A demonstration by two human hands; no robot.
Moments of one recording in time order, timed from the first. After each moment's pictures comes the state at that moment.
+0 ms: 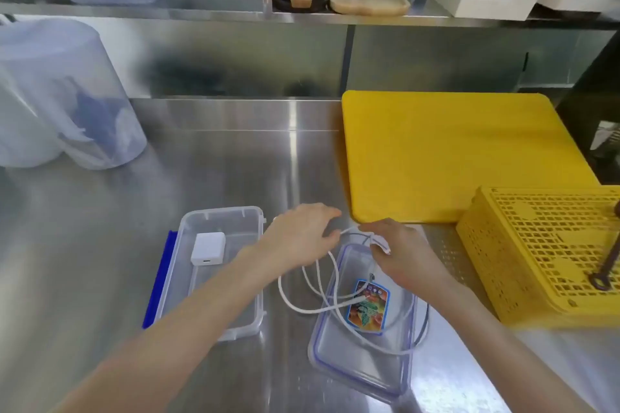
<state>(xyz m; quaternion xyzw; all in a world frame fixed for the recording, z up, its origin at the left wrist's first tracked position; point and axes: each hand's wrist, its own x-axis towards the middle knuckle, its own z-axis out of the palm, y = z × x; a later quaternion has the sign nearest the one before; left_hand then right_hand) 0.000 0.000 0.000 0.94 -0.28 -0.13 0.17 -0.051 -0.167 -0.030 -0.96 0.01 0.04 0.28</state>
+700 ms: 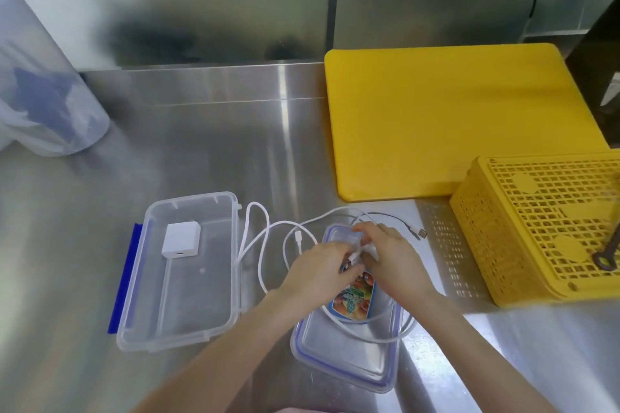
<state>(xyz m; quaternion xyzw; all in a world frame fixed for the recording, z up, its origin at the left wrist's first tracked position) -0.028 -0.051 -0.076 0.91 -0.26 -0.19 0.25 -0.053 -0.186 -0.088 -0.95 0.06 0.05 0.29</state>
